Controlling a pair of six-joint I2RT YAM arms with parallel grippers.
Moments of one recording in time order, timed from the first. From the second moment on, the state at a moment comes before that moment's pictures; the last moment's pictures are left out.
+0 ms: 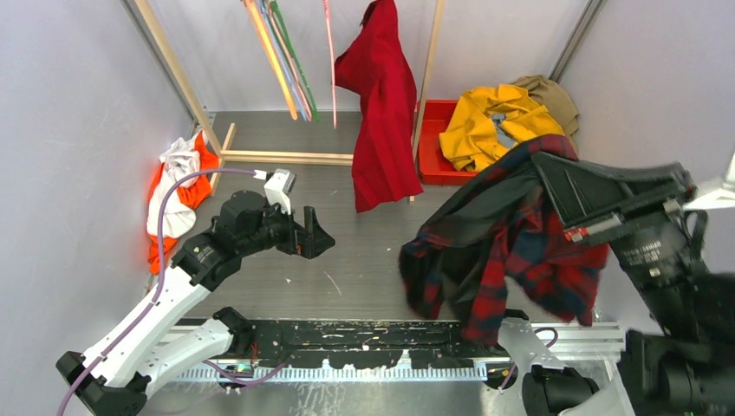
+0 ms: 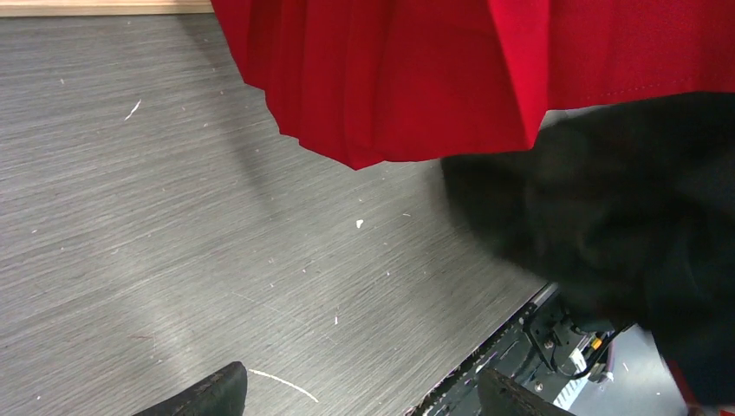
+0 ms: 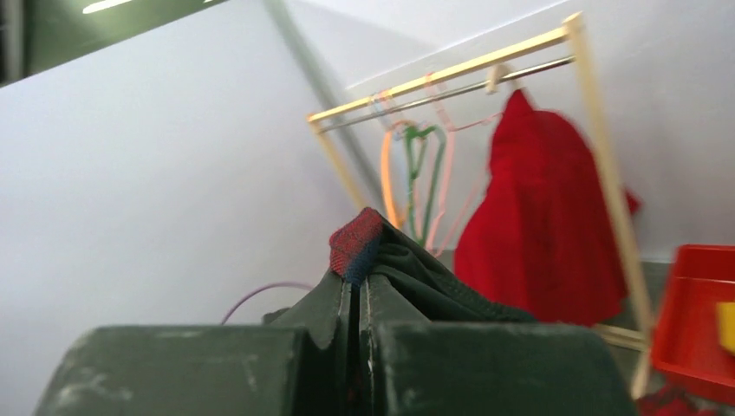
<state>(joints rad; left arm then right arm) -0.63 0.81 0.88 -0.58 0.22 -0.44 -0.10 0.95 2.31 -0.97 -0.49 0.71</state>
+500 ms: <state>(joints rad) -0.63 0.75 0.88 -0.61 0.17 -0.44 -0.16 0.97 1.67 -0.20 -0.85 1.19</state>
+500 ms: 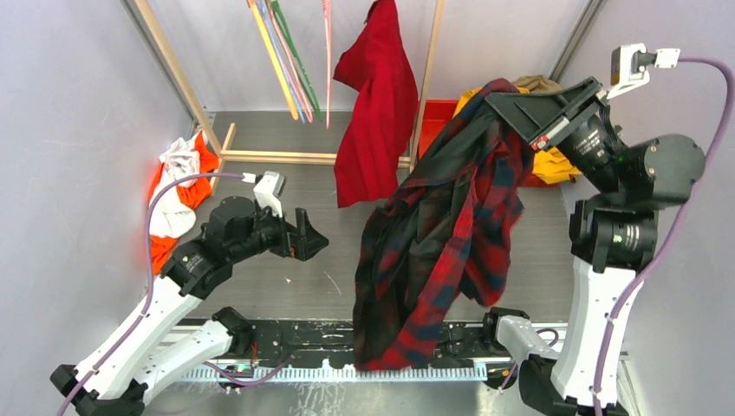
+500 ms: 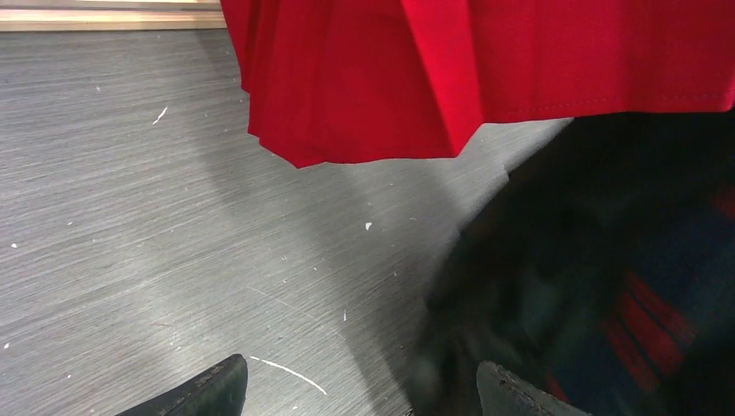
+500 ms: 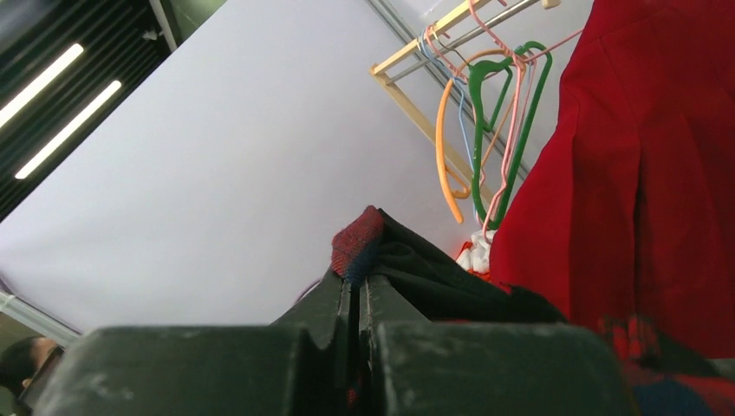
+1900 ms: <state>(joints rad) -0.63 0.72 0.91 -0.68 0.12 -0.45 0.73 1.27 1.71 -0.98 0.06 0.46</state>
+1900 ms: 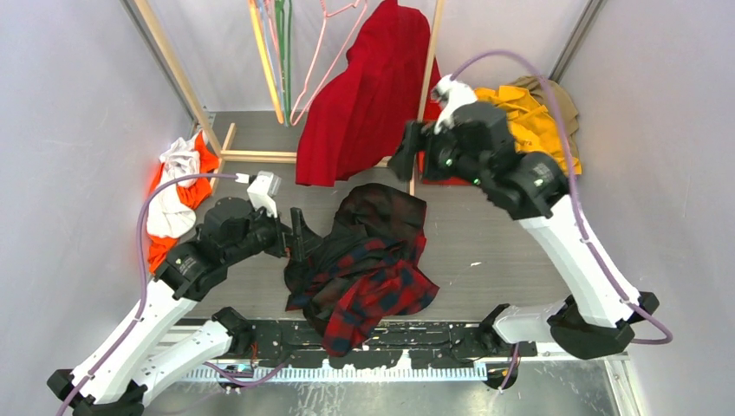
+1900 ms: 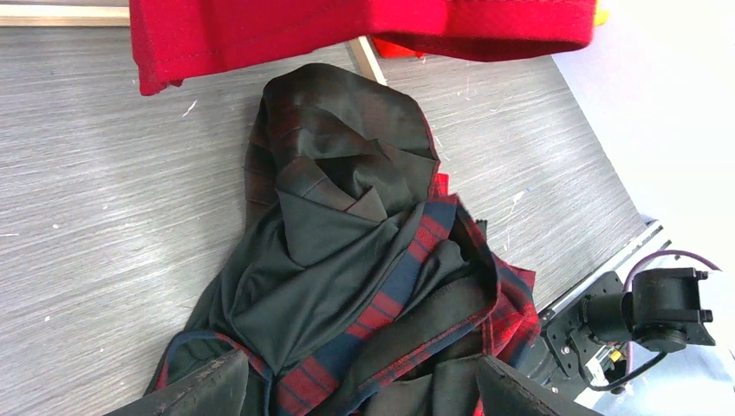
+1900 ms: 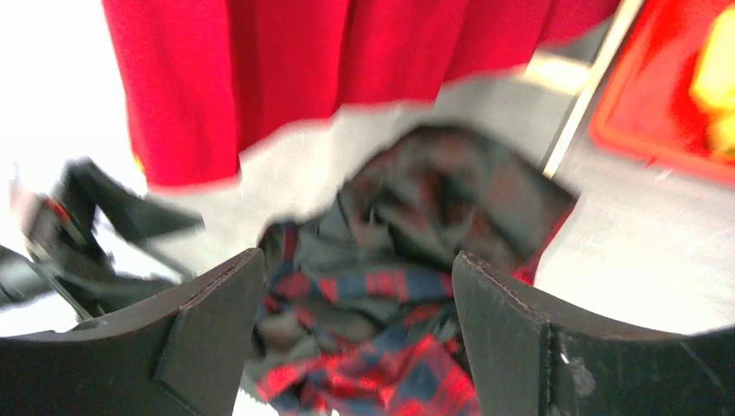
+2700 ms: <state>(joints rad) -0.63 0.64 0.91 -0.70 0.11 -0.45 0.23 1.75 1.61 -0.58 -0.12 0.57</state>
